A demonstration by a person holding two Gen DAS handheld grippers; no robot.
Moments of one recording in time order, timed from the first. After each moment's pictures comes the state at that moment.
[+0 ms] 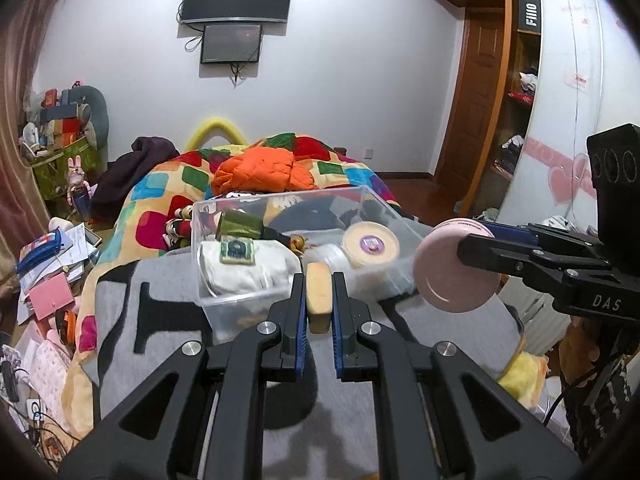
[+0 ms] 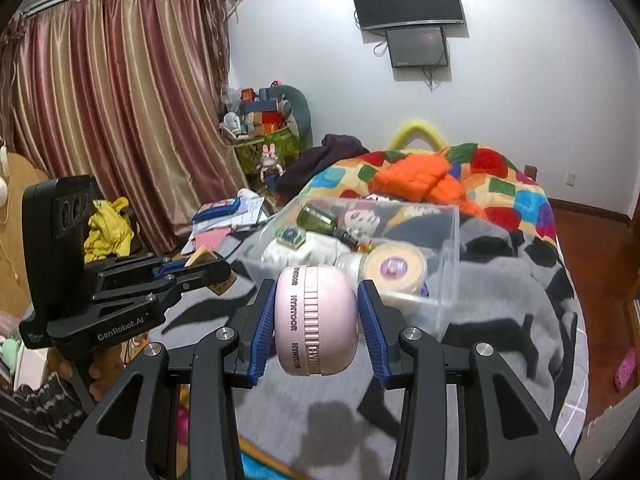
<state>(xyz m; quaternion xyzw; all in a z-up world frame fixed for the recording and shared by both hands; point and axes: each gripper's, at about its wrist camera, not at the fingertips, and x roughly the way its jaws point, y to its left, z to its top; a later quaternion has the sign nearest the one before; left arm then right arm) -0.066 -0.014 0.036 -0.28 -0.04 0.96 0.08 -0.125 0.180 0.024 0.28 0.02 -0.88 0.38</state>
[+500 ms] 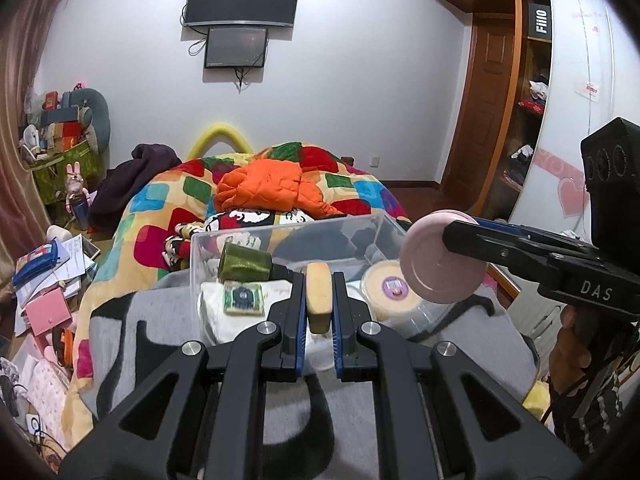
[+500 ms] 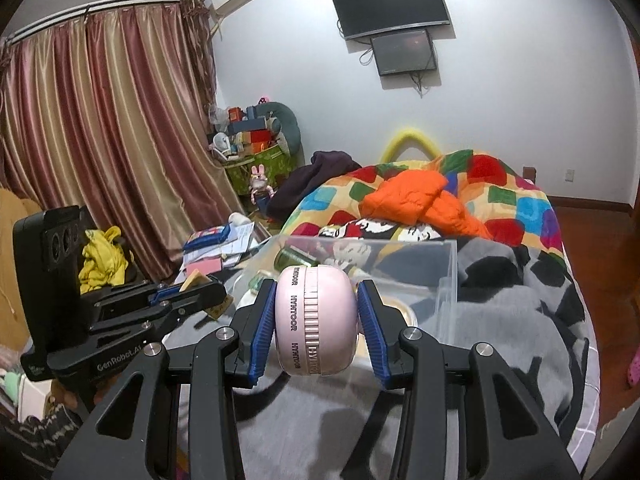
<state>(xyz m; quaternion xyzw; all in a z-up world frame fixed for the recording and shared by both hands) -0.113 -0.019 0.044 -0.27 -0.04 0.96 0.07 -0.181 0.166 0.033 0.27 -0.02 -0.89 0.37</state>
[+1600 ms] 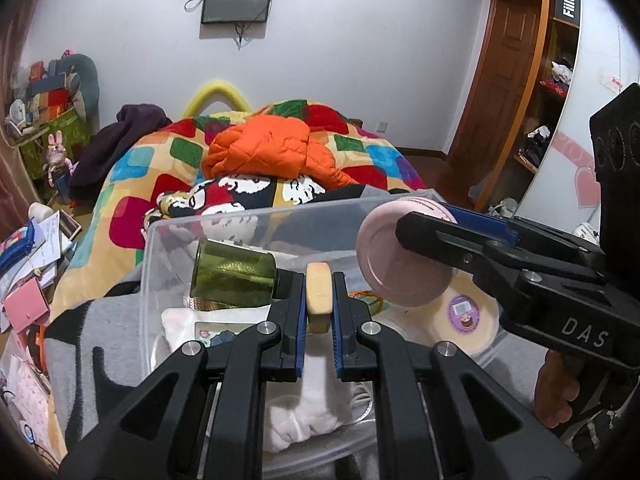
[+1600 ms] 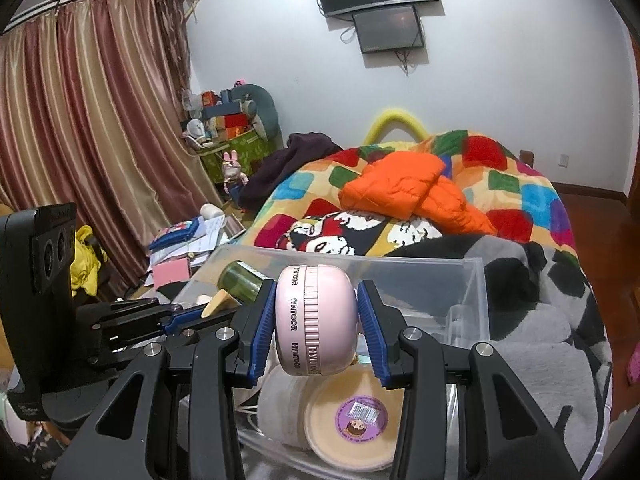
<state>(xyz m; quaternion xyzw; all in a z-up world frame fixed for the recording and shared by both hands) -0.209 -0.026 -0.005 -0.34 -0.05 0.93 0.08 -0.263 0.114 -0.005 0.31 0.00 -0.89 0.34</state>
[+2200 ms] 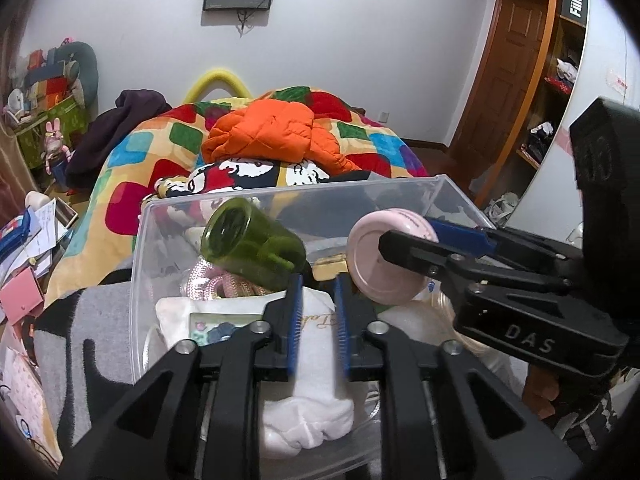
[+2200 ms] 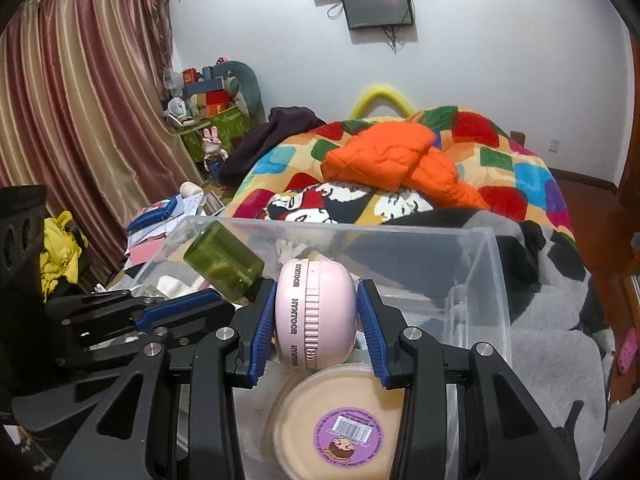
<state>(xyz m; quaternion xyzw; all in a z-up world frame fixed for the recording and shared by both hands) -0.211 -0.030 -0.018 -0.36 -0.06 0.93 0.08 -0.282 0.103 -0.035 0.35 0.02 -0.88 0.31</state>
